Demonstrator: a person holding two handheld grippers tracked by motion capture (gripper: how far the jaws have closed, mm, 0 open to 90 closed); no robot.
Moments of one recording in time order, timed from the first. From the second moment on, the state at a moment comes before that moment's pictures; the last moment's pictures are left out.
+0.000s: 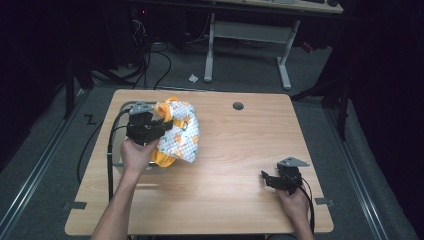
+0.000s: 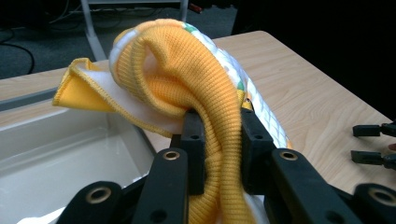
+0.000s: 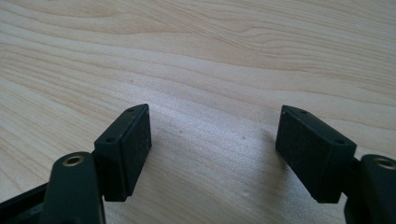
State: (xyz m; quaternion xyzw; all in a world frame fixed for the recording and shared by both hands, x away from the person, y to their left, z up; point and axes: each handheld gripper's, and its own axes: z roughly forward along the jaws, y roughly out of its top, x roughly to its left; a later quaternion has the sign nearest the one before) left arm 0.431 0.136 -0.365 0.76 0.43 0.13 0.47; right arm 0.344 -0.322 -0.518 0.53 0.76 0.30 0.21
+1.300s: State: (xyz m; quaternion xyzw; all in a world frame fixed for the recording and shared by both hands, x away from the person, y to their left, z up) left arm 0.437 0.195 -0.369 0.75 0.47 0.17 0.44; right arm 0.344 -0.321 -0.518 0.53 0.76 0.30 0.21
